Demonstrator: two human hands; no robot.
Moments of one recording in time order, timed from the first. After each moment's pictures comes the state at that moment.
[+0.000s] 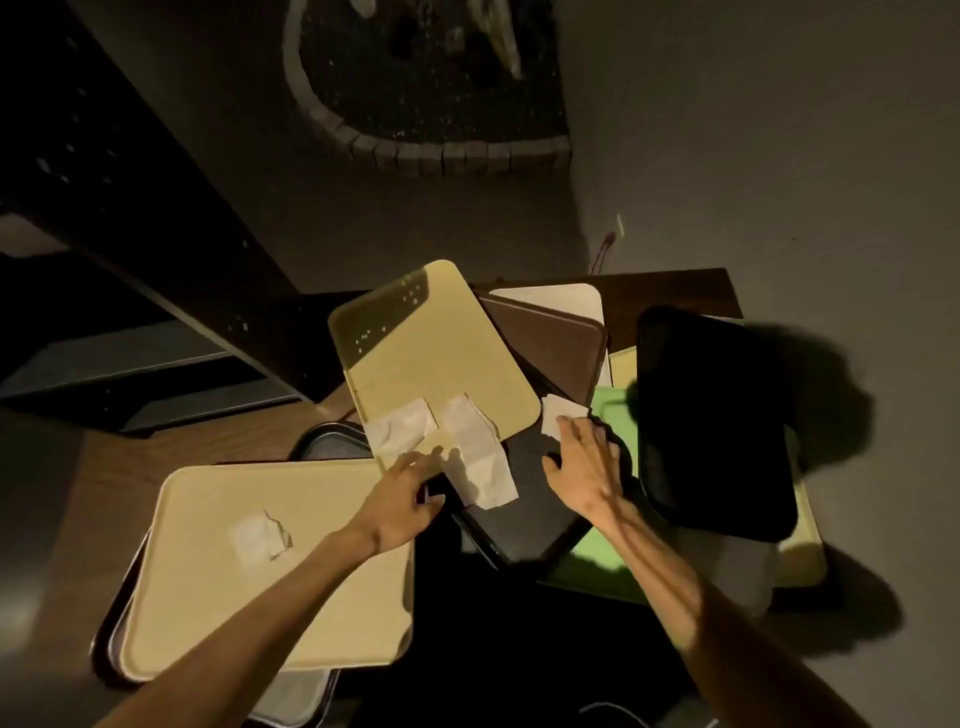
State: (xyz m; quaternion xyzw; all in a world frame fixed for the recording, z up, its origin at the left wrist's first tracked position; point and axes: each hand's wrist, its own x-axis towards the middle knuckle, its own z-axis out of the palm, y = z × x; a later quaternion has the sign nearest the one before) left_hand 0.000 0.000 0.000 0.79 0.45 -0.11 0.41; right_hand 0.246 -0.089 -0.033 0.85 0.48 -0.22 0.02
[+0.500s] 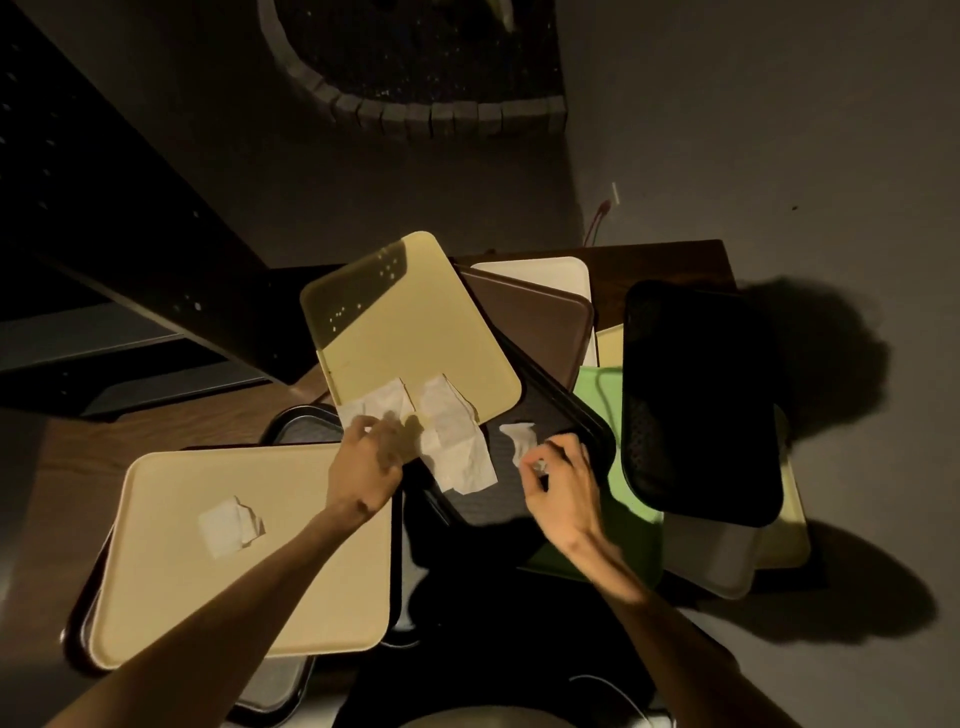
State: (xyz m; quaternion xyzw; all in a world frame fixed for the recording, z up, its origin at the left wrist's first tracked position) left_hand 0.007 0.015 -0.030 0.78 0.55 -0.06 0.28; right_hand 0.228 -0.132 -0.041 0.84 0.44 -0.25 -0.19
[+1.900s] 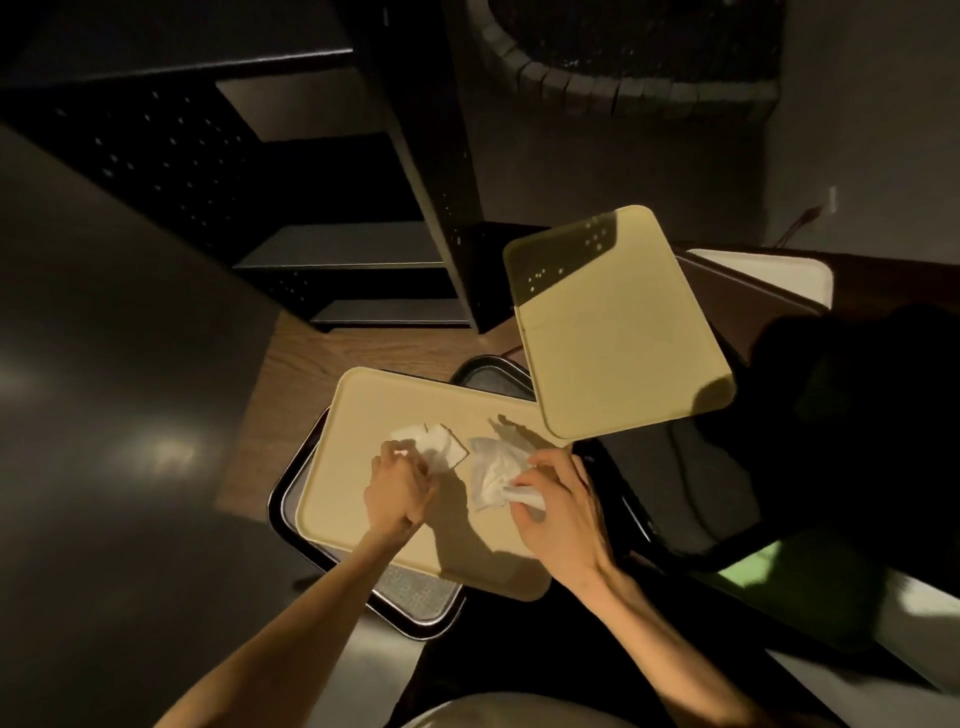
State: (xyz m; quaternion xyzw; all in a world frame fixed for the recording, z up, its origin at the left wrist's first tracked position) left_hand -0.199 -0.016 -0.058 0.65 0.72 -0.07 0.24; right_hand 0.016 -0.091 -0.028 0.69 0.61 -0.28 -0.25
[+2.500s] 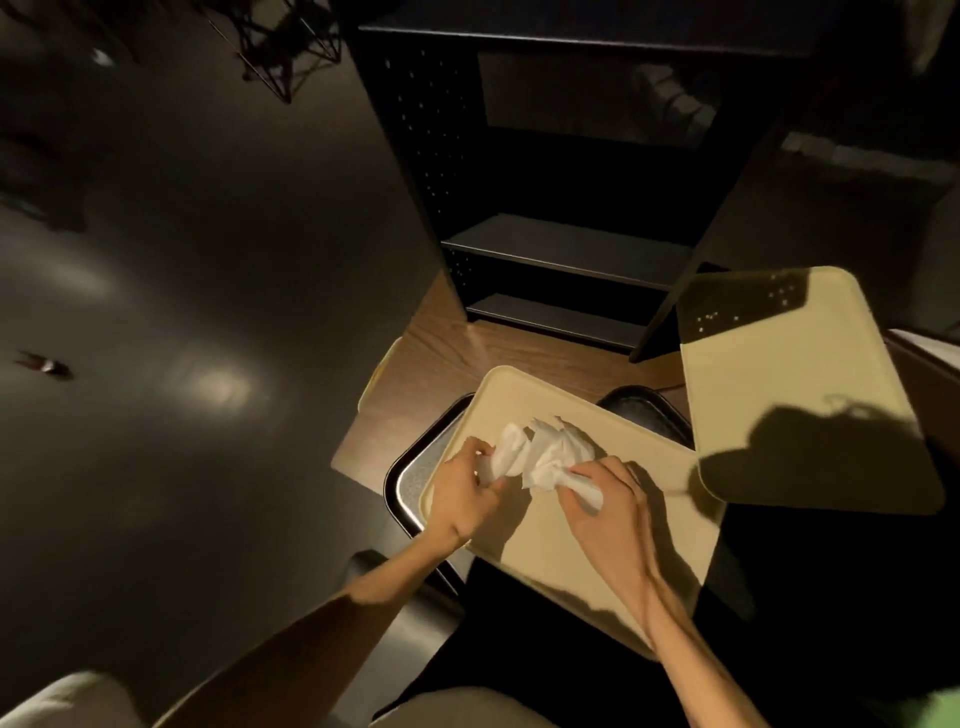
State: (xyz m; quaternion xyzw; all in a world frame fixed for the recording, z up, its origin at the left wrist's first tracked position) left_hand -0.304 -0.011 -0.039 0.54 0.73 0.16 0.40; right_hand -0.111 -0.033 -0.001 0.67 0.61 -0.29 -0.29
